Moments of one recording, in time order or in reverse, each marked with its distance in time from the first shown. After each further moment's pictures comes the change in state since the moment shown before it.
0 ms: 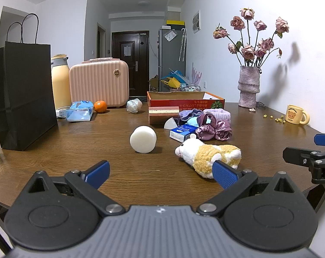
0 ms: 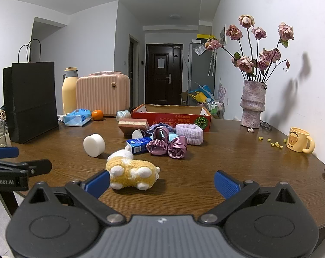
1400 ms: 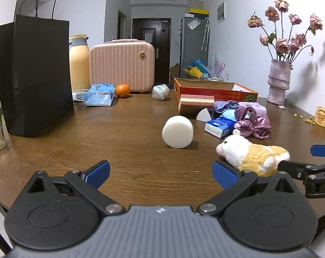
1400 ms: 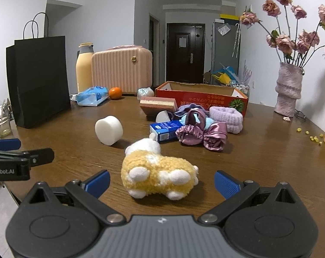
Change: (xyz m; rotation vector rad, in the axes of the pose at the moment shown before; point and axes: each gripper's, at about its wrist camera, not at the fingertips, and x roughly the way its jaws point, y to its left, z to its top) left arm 0.063 0.048 -0.003 -0.074 0.066 0.099; right arm 0.096 0.036 0.008 -0.041 0.127 0.116
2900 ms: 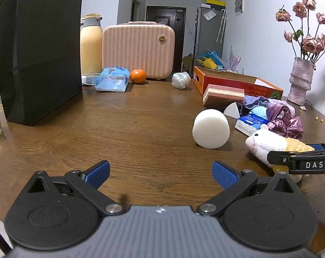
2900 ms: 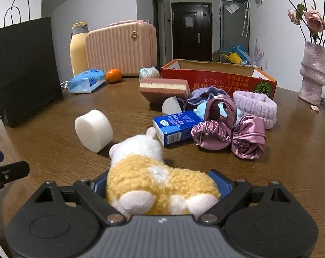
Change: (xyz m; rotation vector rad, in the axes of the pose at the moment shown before) left arm 0.060 0.037 0.005 -0.069 0.070 0.046; right arm 0.113 -0.001 0.027 0.021 0.118 0.055
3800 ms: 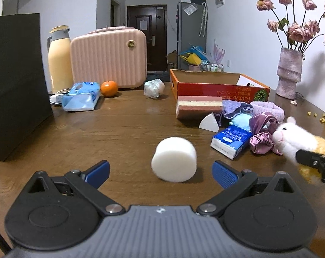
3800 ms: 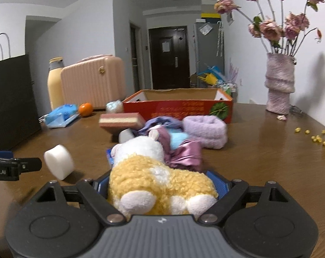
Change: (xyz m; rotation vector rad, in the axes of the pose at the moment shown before) left arm 0.040 -0.059 0.047 0.102 0.011 -0.047; right arm -0.038 -0.074 0.002 0.083 -0.166 -0.098
